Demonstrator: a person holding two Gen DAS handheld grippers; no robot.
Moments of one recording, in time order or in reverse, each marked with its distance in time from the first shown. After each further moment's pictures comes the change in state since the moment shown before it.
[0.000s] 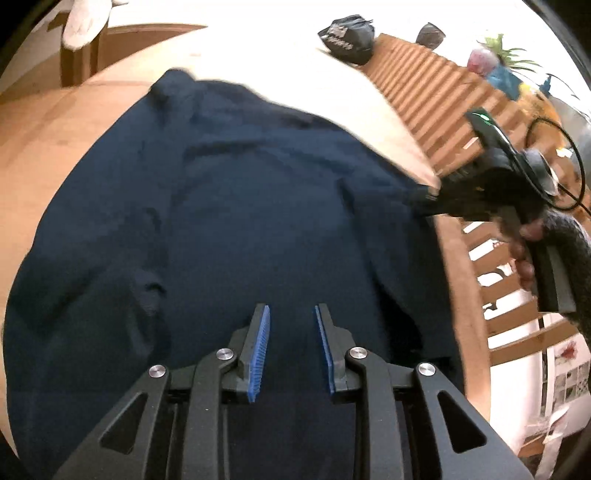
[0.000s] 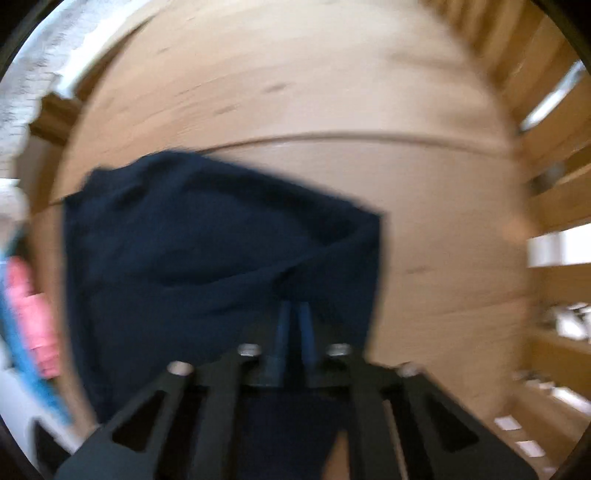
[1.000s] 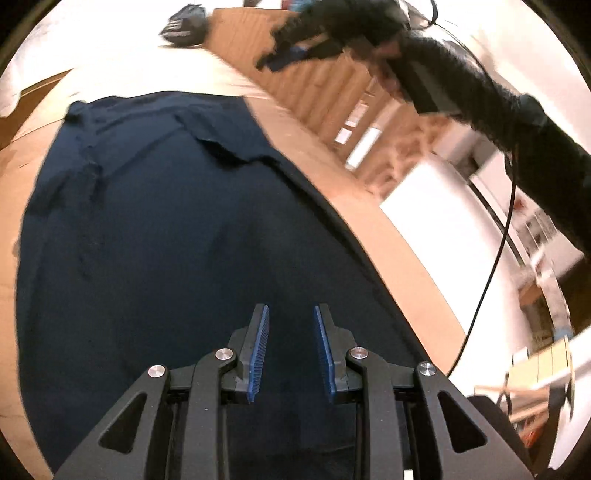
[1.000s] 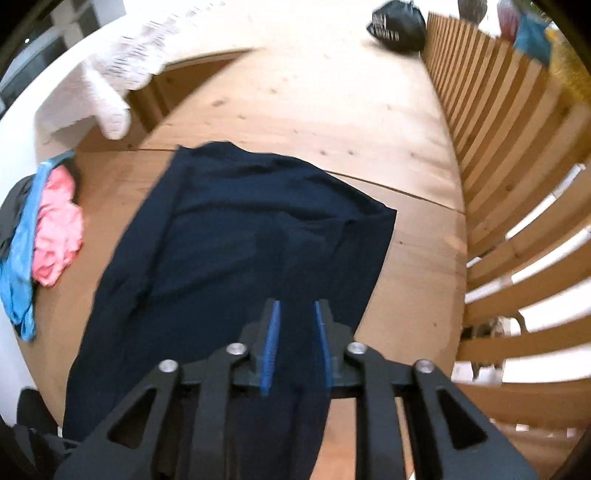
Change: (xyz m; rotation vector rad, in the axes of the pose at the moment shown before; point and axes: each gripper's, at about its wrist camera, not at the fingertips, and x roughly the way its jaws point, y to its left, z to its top) left arm -0.145 -0.053 -0.180 0.507 0.136 -0.309; right arm -0.143 0.066 -0.150 -0.287 -0.309 -0.014
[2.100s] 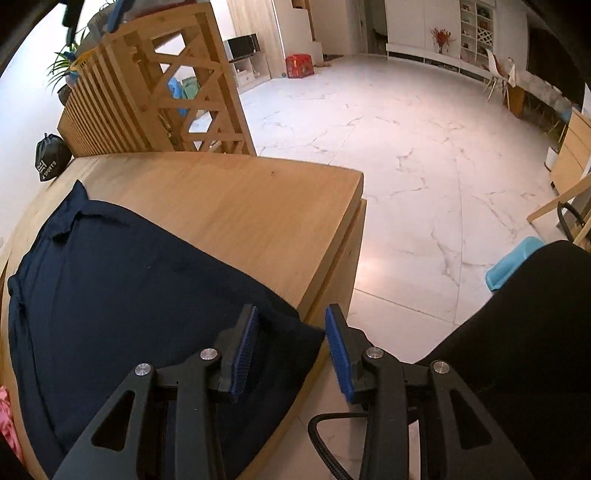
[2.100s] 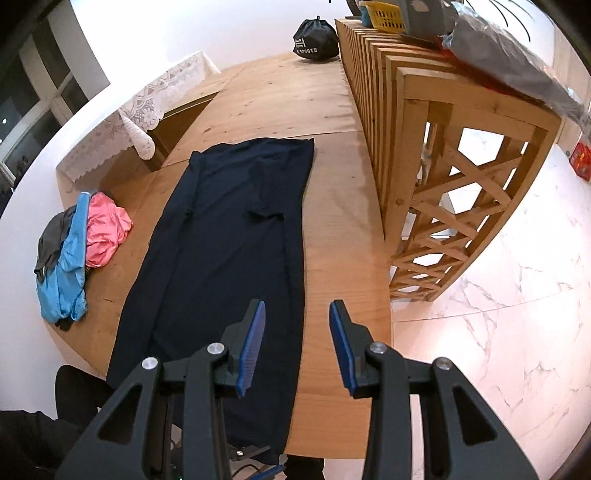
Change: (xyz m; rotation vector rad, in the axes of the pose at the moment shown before) left arm 0.081 -0.231 -0.135 0.675 0.093 0.164; right arm -0.196 -0.023 -0.228 0.271 -0.102 0.020
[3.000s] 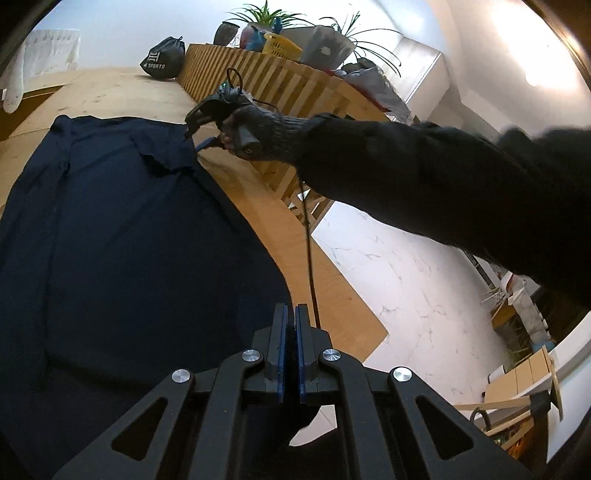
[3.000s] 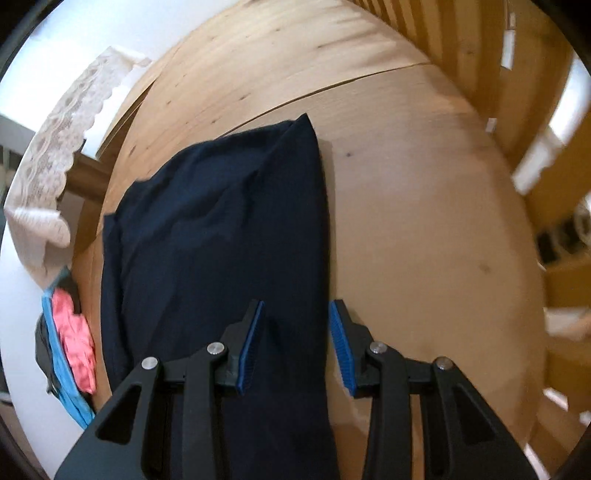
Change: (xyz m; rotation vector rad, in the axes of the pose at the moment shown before) left arm -0.100 0.159 -0.049 -0.735 -0.308 -0.198; right arm 0.350 -0.023 0.211 0.278 0.177 0.157
